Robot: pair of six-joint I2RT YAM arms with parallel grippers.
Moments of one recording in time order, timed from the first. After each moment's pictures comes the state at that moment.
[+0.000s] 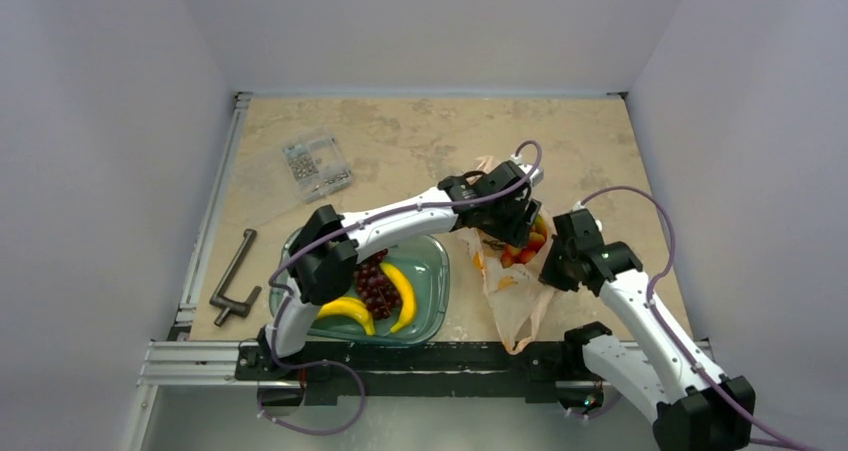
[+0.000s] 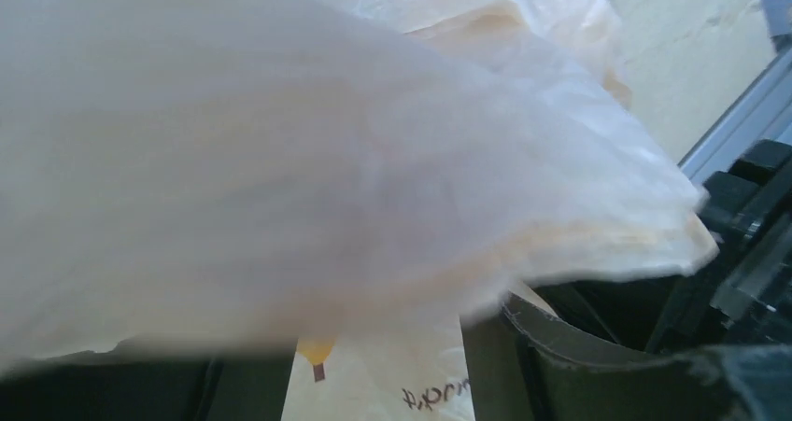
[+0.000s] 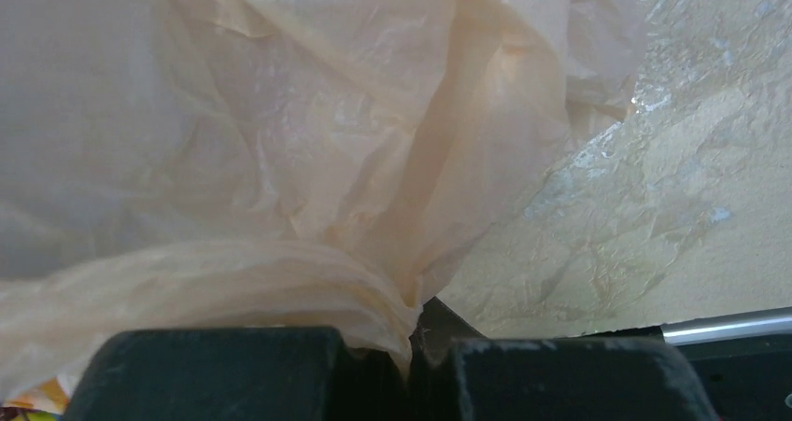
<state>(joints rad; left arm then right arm) -1.05 2.08 1.83 -0.58 0.05 -0.49 0.30 0.82 0.65 -0.94 0.10 0.71</state>
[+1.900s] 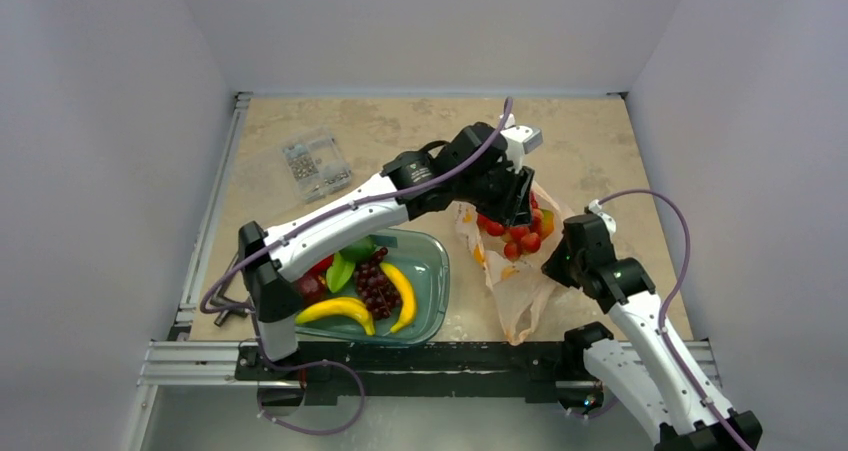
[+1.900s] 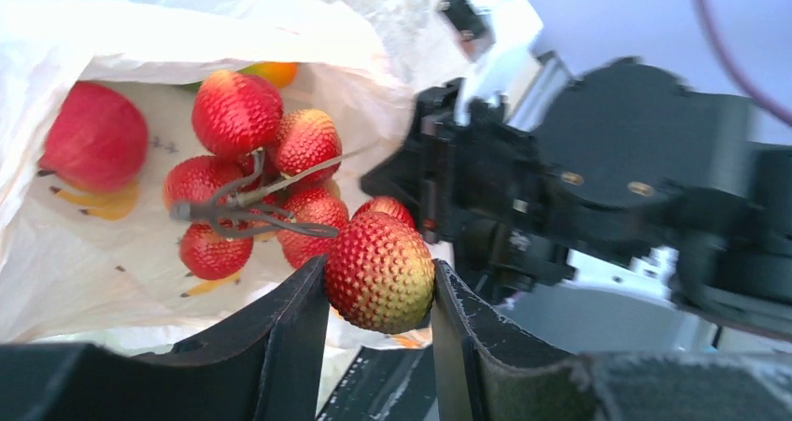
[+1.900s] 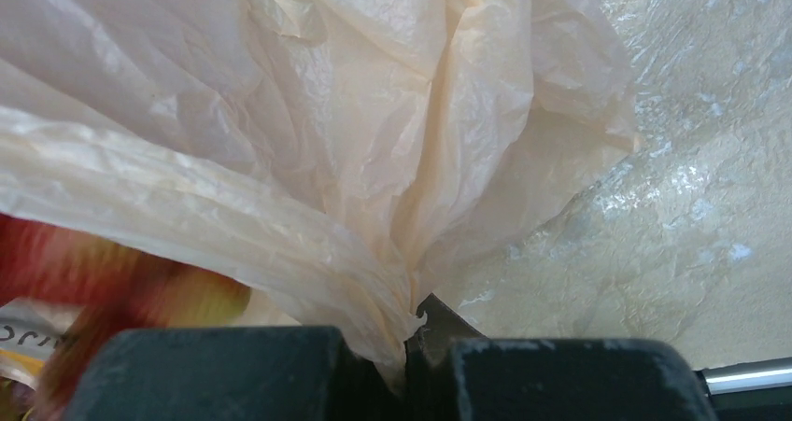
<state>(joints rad) -1.06 1.84 1.93 -0.70 0.15 -0.47 0.30 0.70 0.63 -0.86 0.17 0.79</state>
